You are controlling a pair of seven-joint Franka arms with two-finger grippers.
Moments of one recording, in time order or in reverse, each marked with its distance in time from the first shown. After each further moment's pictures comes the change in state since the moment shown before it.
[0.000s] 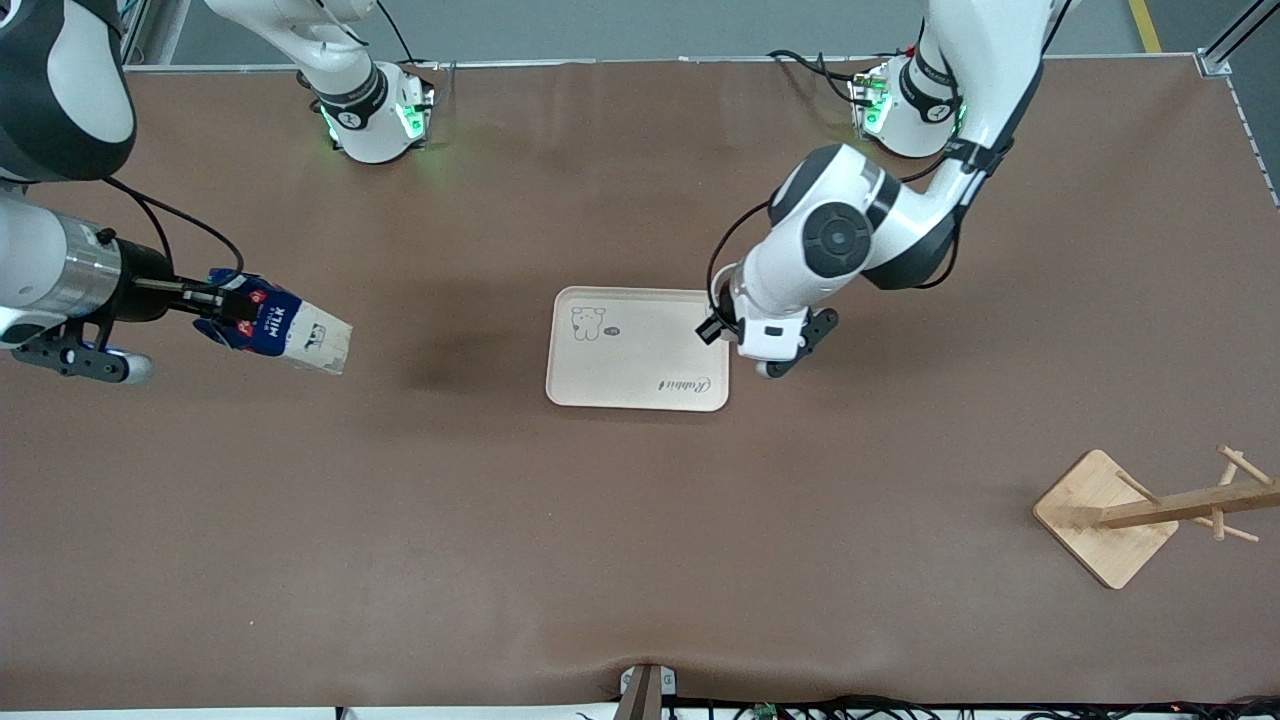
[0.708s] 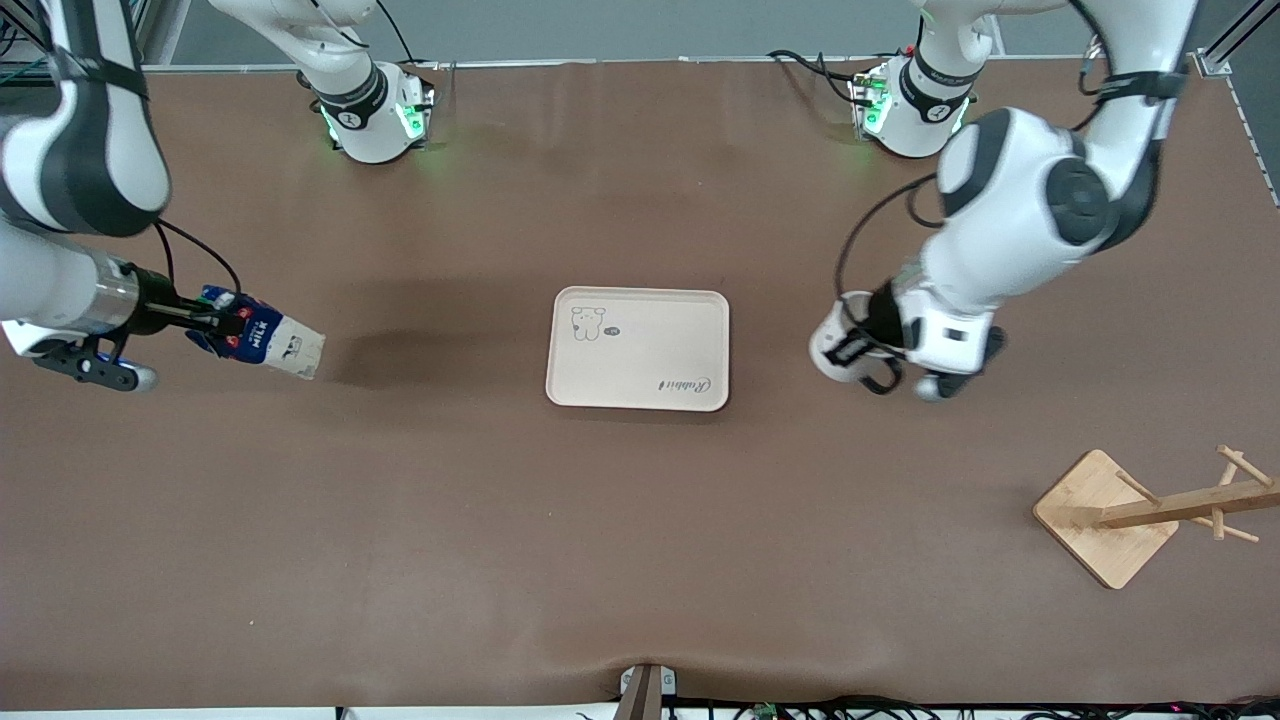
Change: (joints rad) left arm 0.245 -0.217 0.000 -0.062 -0.096 -0.010 0.332; right arm -0.103 -0.054 -0.003 -0.249 -0.074 0.171 -0.026
